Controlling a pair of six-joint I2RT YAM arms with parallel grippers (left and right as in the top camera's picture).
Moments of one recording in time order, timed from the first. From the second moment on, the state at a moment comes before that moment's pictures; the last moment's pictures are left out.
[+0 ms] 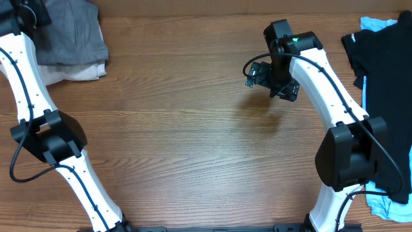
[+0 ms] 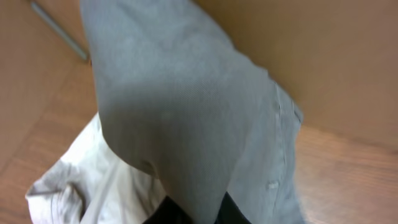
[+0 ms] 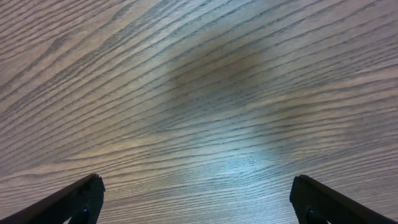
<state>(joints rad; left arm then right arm) 0.42 2.47 2.64 -0.86 0.08 0.04 0.24 2.01 1.78 -1.22 -0.05 0.59</state>
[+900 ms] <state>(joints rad) 0.57 2.48 2.60 -1.09 0.01 -0.09 0.24 2.01 1.78 -1.22 -0.05 0.59</state>
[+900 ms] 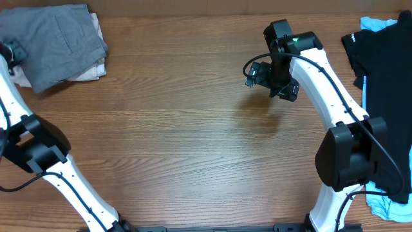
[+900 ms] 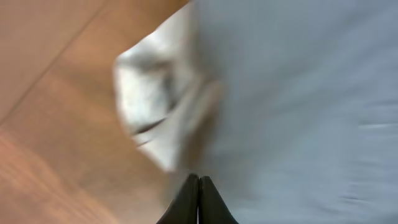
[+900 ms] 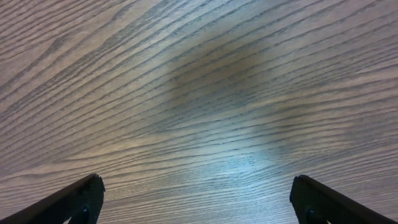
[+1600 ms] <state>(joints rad) 0.47 2.56 2.76 -0.88 -0.06 -0.11 0.24 2.01 1.78 -1.28 -0.05 0.59</state>
